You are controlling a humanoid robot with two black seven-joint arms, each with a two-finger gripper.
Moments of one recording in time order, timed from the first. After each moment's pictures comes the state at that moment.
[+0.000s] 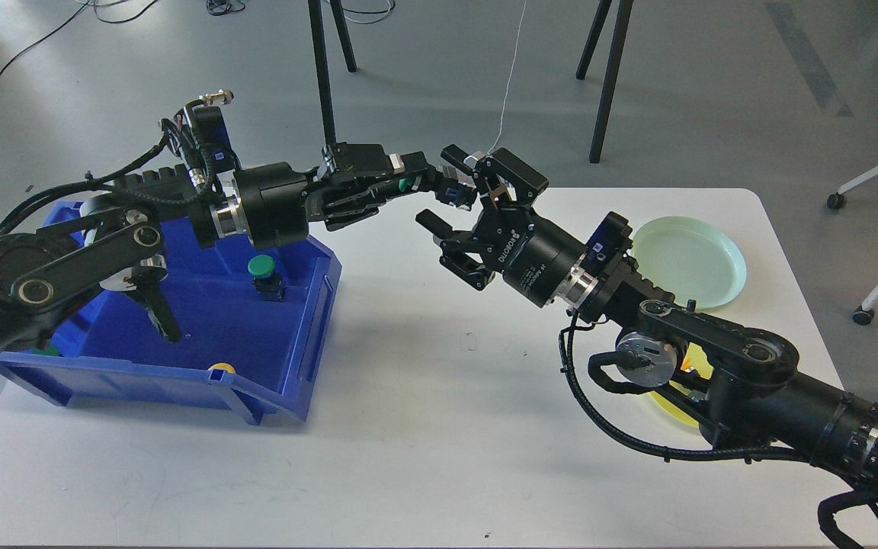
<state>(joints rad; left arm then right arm) -0.98 0.54 -0.30 -1.12 0.79 -0.49 -0.49 0.75 -0.21 0.41 1.12 -0.36 0.31 0.49</state>
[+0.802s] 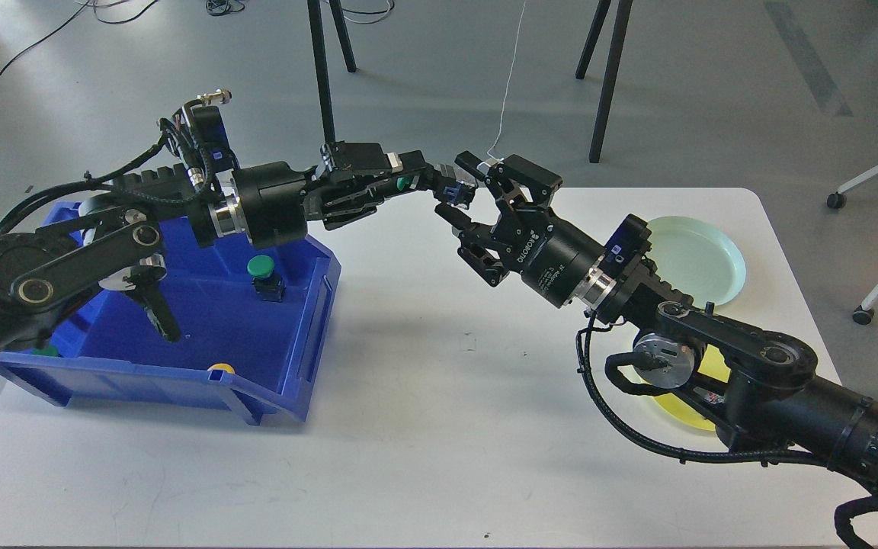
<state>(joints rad) -0.98 0.54 -0.30 -1.11 0.78 -0.49 -0.49 0.73 -0.25 0.42 1.12 -0.36 0.33 0.49</state>
